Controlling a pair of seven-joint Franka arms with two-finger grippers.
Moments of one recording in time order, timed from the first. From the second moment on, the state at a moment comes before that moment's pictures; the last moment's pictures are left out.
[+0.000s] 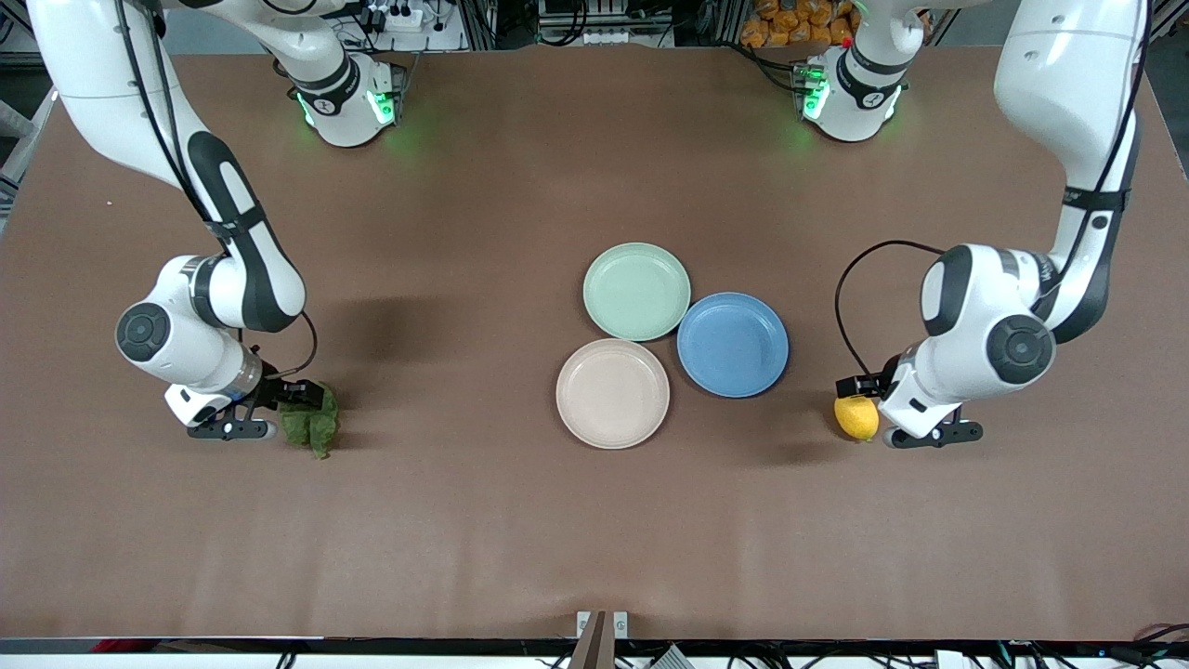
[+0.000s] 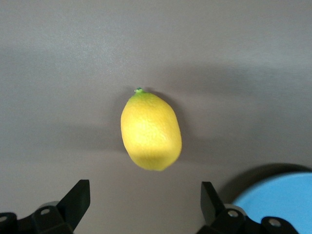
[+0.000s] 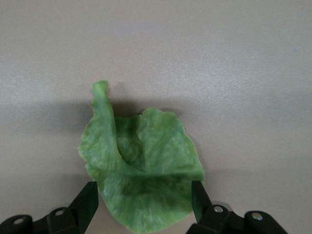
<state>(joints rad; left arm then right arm) -0.03 0.55 -0.14 -1.73 0.09 2.15 -0.30 0.04 0.56 -0.05 -1.94 0.12 2.54 -0.08</state>
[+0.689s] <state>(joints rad) -0.03 0.67 -0.14 -1.72 0.14 2.24 -0.32 0.04 0.59 -0.05 -1.93 0.13 2.57 -0.08</state>
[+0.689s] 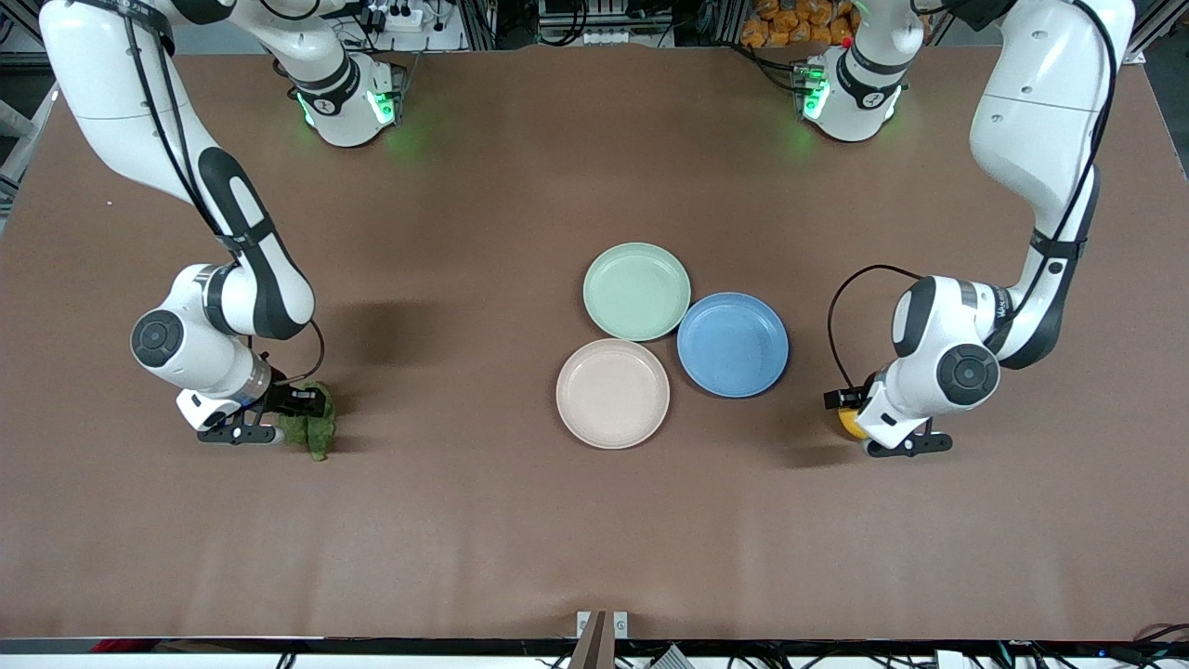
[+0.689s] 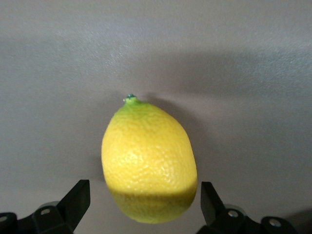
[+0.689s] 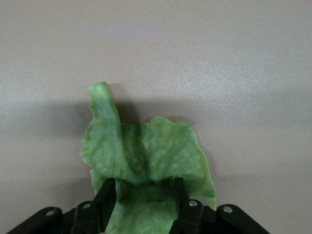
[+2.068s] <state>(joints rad) -0.08 0.68 -0.14 -1.60 0.14 2.27 -0.43 0.03 0.38 -0.05 -1.77 0.13 2.01 -0.08</state>
